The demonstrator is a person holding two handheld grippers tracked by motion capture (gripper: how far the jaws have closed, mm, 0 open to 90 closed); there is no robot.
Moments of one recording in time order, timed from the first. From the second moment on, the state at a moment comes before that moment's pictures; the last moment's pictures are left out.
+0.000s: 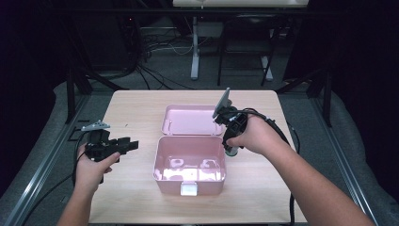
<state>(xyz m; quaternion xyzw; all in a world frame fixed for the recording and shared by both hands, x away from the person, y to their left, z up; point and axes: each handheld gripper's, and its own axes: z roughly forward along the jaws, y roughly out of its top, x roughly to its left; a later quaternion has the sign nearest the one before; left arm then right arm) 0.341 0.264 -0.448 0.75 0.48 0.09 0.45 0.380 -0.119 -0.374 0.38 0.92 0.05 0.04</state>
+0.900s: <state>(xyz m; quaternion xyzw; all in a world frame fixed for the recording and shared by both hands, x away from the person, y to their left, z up) 0.342 0.267 -0.449 0.74 0.48 0.09 0.45 0.377 -0.074 -0.387 0.29 0.96 0.04 0.04</state>
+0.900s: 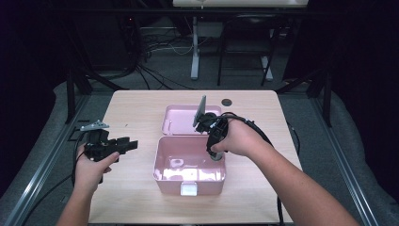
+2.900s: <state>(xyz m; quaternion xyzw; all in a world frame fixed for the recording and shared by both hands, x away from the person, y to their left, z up) 0.346 0.267 -0.455 0.74 0.49 0.08 0.45 0.373 -0.062 -0.459 0.08 1.00 0.01 0.06</state>
